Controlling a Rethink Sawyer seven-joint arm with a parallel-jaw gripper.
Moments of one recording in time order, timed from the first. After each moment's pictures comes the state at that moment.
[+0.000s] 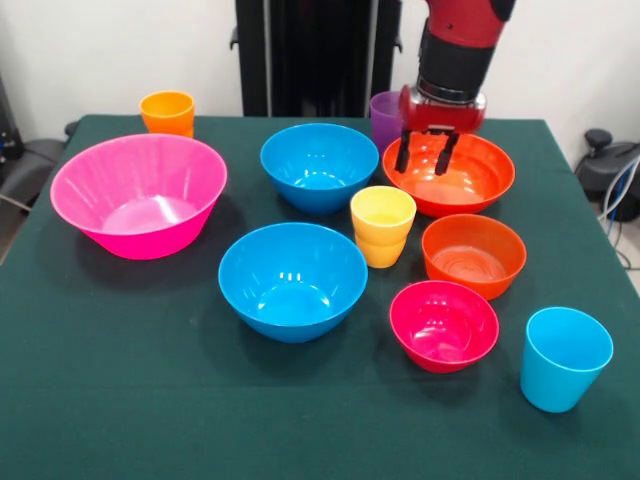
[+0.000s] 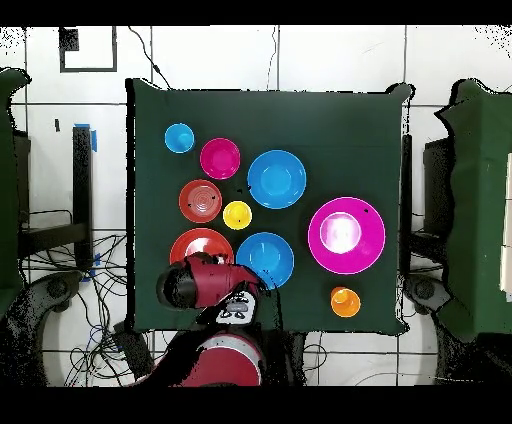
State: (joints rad) arm 0.10 -0.52 -0.13 1.97 0.02 0.09 1.70
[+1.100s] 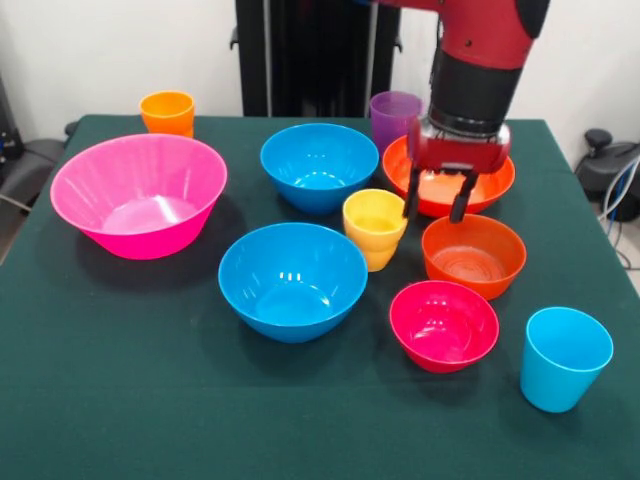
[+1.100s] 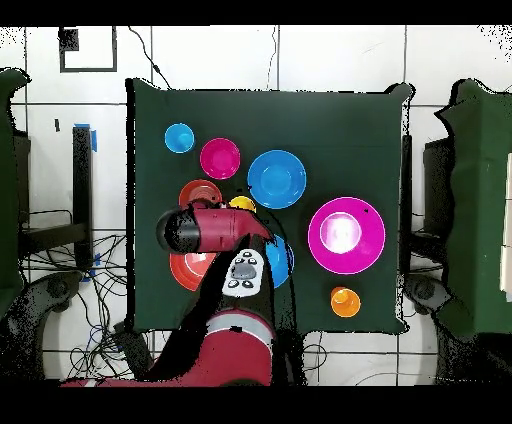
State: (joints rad) arm 0.06 -0.50 -0.13 1.66 0.00 0.27 1.70
